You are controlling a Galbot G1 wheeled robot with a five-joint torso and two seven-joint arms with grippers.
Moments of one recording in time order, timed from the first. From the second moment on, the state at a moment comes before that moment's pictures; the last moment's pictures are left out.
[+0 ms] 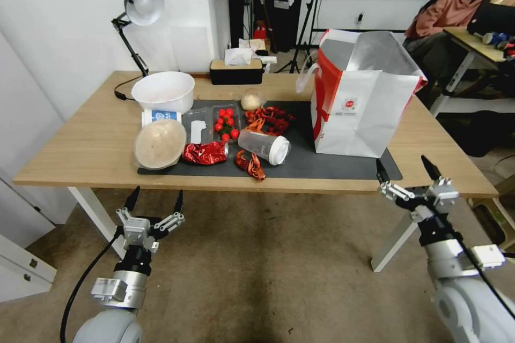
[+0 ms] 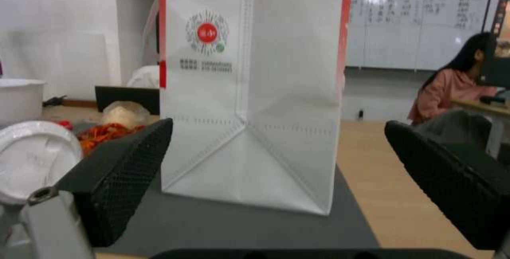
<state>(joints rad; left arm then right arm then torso) 1.70 -1.28 -0.57 -2.05 -0.19 -0.31 -0.04 -1.61 1.29 0.77 2.08 0.35 0.21 -0.15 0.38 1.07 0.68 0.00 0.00</state>
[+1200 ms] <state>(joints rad) 1.70 -1.29 -0.57 -2.03 -0.17 -0.34 -0.04 -1.63 1.42 0.75 1.91 0.29 0.32 -0.19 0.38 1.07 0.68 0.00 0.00</state>
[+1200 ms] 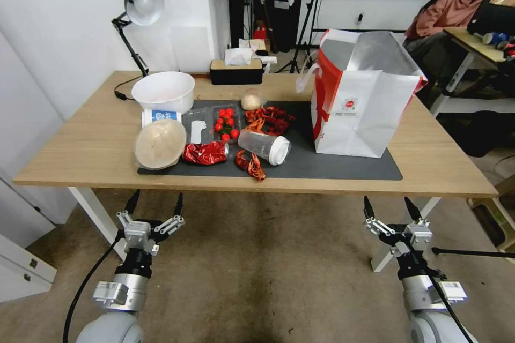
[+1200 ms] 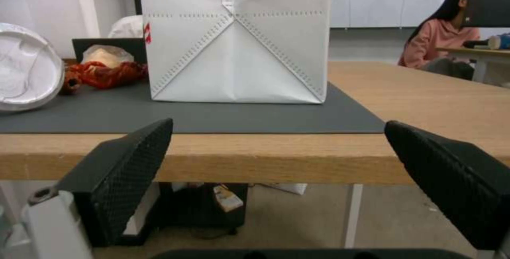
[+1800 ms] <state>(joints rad) 1.70 -1.29 -0.57 -2.04 -0.17 -0.33 -0.04 -1.63 1.42 0.76 1.92 0.29 0.32 -0.20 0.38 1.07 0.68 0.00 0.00</state>
